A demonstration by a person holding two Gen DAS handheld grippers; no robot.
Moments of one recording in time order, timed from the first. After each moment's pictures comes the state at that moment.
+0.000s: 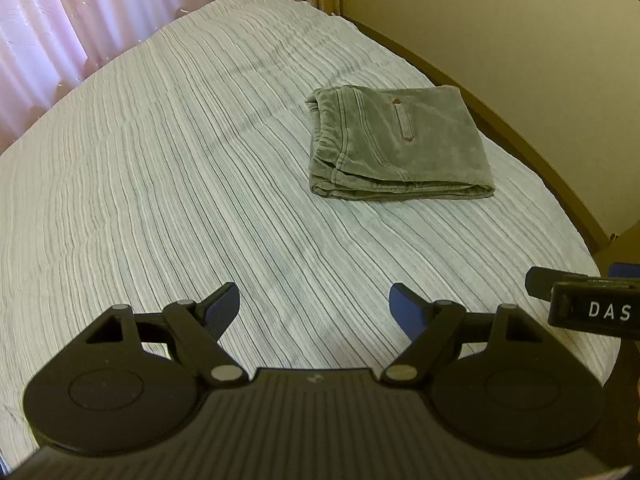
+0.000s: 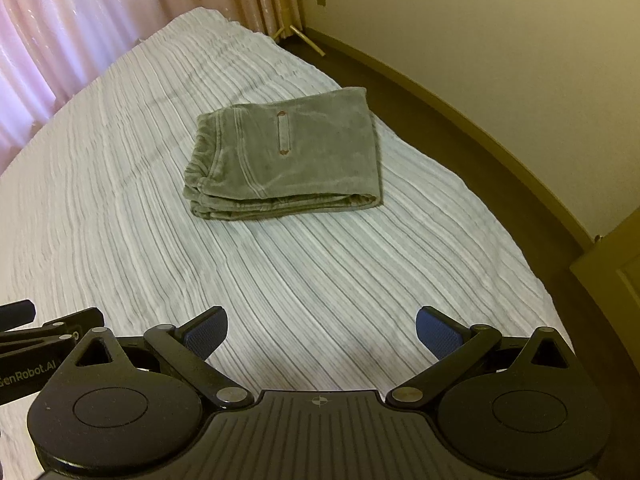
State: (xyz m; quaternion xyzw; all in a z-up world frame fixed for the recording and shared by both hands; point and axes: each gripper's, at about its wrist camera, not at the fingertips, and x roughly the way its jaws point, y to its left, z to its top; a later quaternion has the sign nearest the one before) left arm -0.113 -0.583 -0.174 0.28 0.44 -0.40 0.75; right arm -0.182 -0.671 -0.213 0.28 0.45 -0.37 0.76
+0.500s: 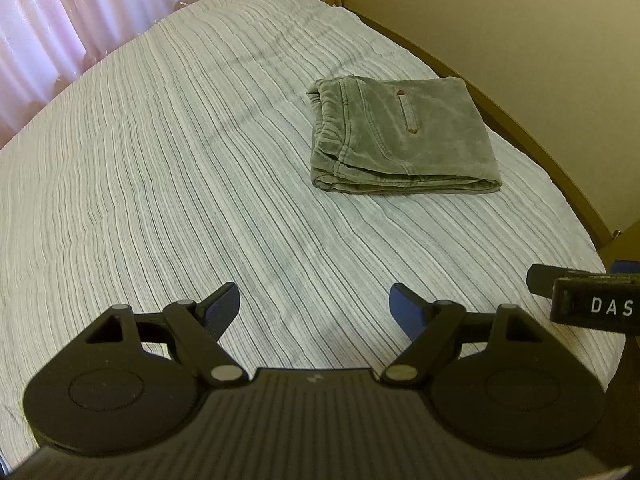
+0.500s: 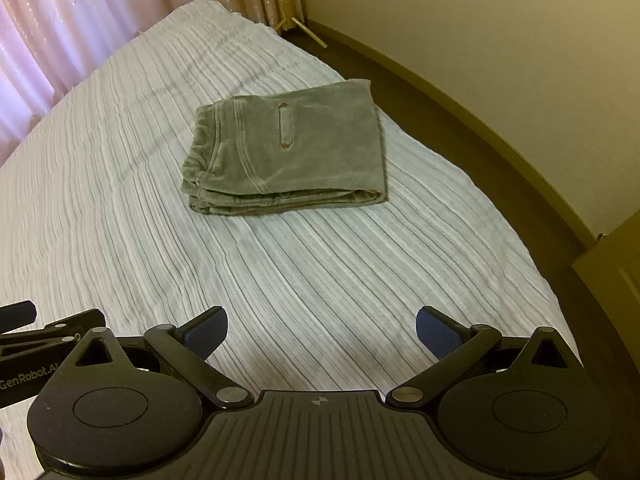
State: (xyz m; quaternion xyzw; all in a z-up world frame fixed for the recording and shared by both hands) left arm -0.106 -0.591 -0.185 0.29 0.44 -0.40 0.75; right arm -0.173 -0.677 -0.223 0.28 0.46 -0.36 0.76
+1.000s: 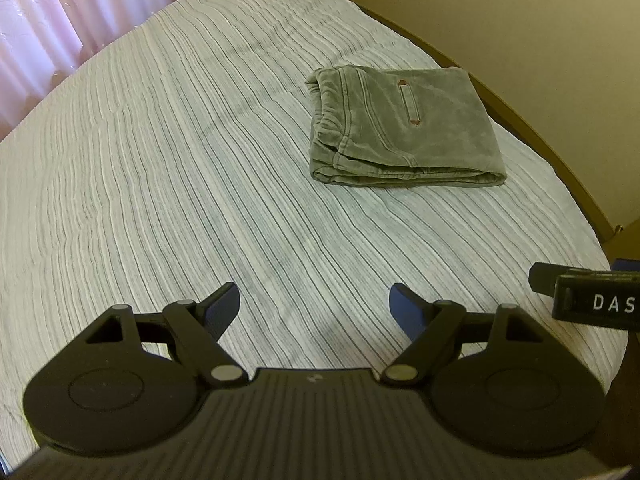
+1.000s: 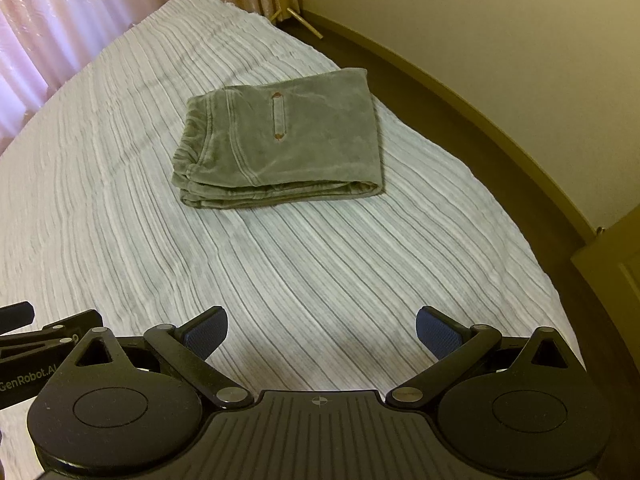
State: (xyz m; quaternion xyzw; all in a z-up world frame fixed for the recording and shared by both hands) left arm -0.102 -0.597 -0.196 0.29 0.45 -0.39 0.74; right arm -0.170 -0.686 -0.236 0.29 0.47 -0.36 0.75
